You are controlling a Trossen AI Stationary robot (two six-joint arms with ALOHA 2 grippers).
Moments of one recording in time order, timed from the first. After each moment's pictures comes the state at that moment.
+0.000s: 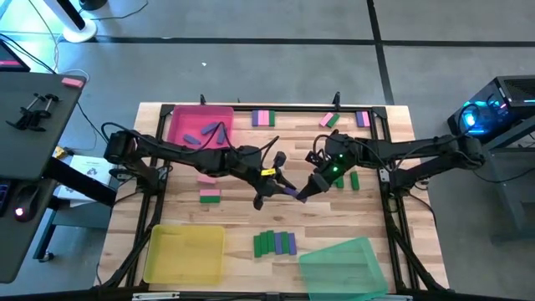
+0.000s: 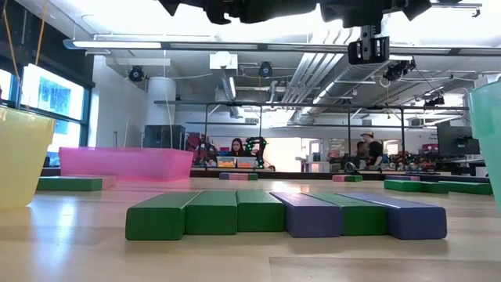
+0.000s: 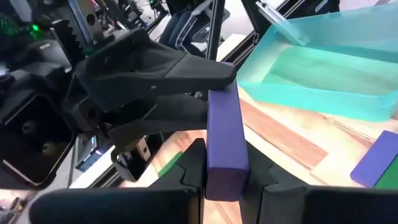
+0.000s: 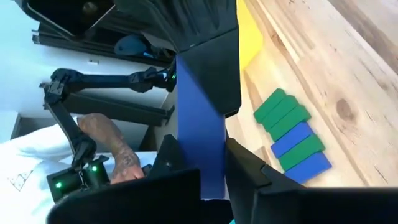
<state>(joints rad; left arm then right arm) -0.06 1.68 1.18 0.17 0.20 0.71 -0.04 1.23 0.88 -0.13 -0.56 1.04</state>
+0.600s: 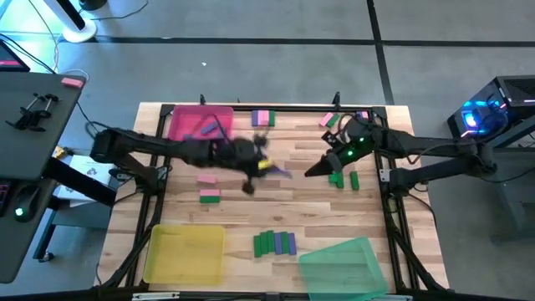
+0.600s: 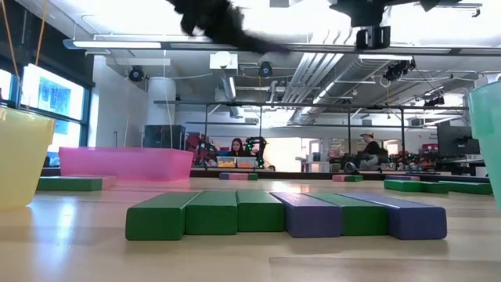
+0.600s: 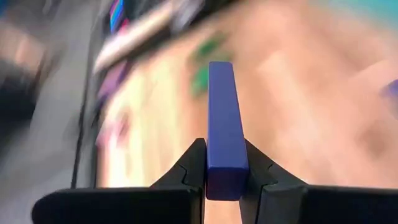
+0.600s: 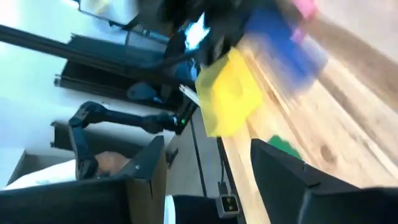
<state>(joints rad) 0.05 1.50 1.17 -0.29 -0.14 0.52 -0.16 1.04 0.88 -0.20 -0.51 1.01</state>
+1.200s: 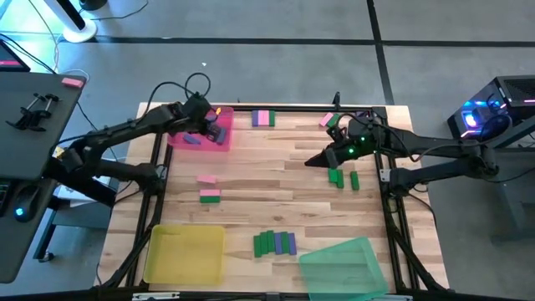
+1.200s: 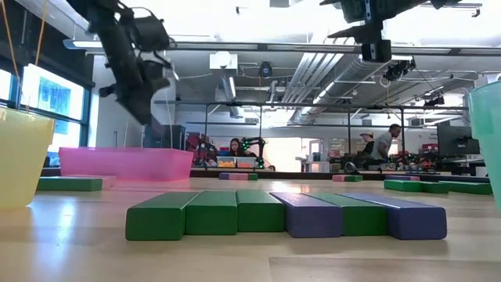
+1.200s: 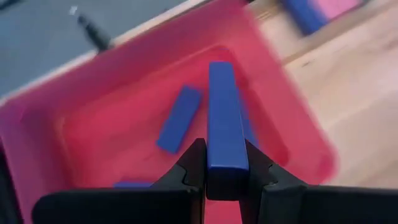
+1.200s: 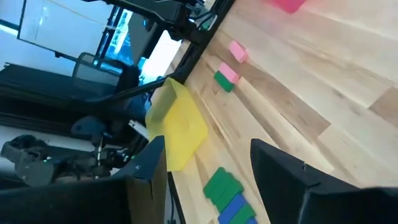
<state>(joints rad) 0.67 1.23 0.88 -0.72 -0.28 -0.32 -0.18 1.02 0.88 -0.32 -0.28 0.91</state>
